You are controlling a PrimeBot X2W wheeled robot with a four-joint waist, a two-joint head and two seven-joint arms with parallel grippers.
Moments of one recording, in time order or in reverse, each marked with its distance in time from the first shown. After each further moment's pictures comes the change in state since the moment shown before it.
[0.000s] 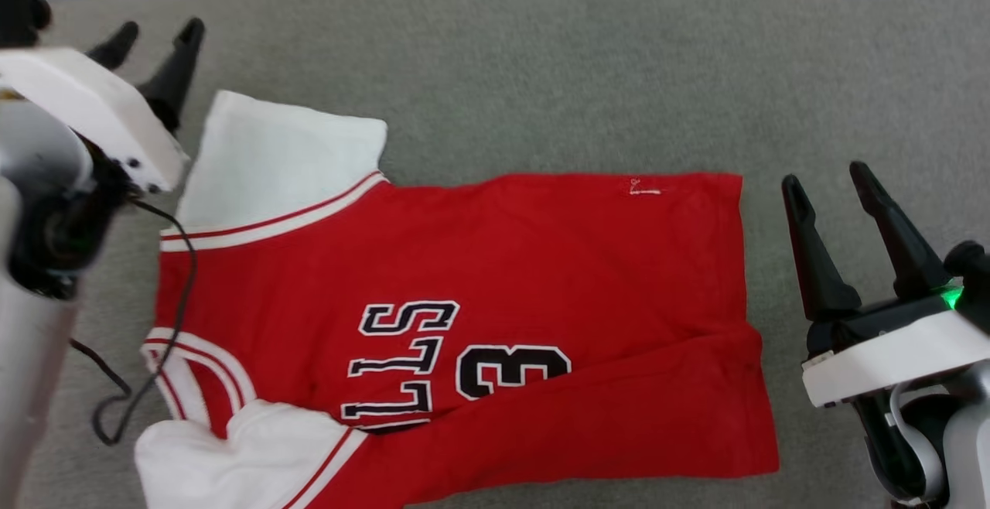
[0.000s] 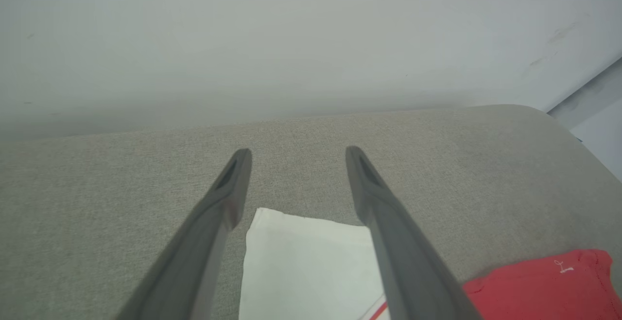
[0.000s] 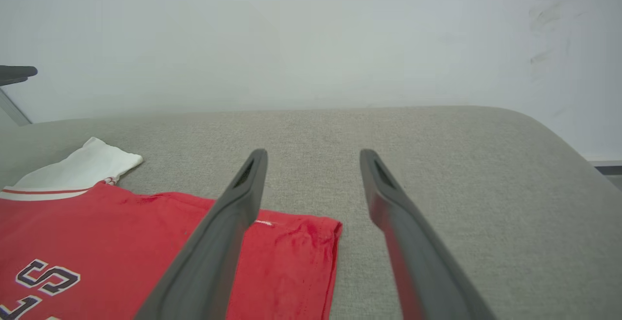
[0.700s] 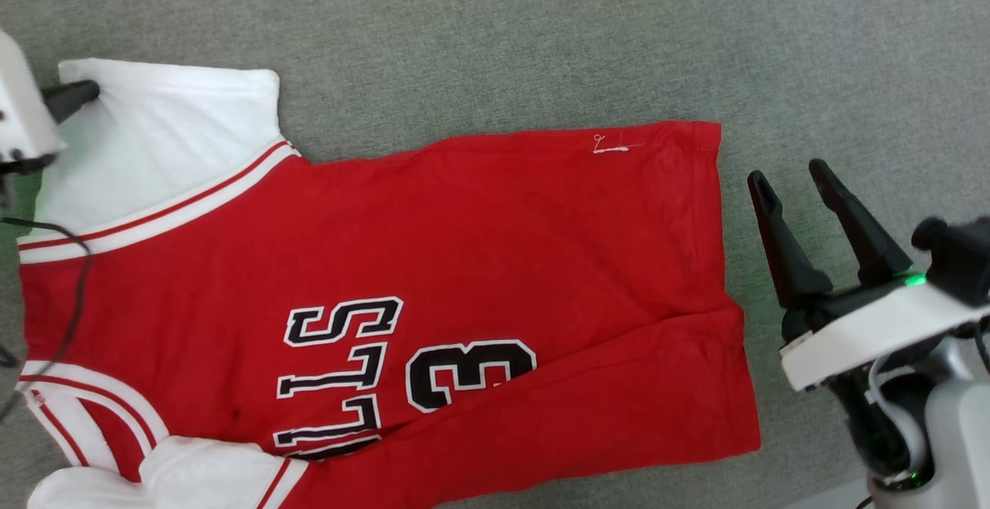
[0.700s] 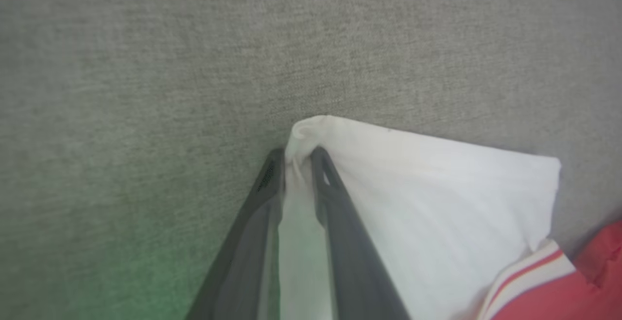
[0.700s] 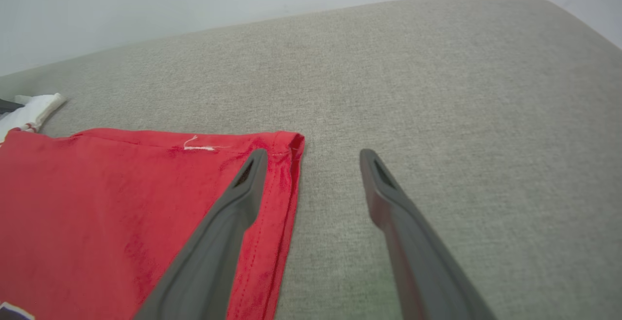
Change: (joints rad) left arm -0.142 0.164 -0.036 0.136 -0.159 0.035 0.567; right arm -0.063 -0.001 0.045 0.080 0.096 0.000 0.046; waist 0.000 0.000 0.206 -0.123
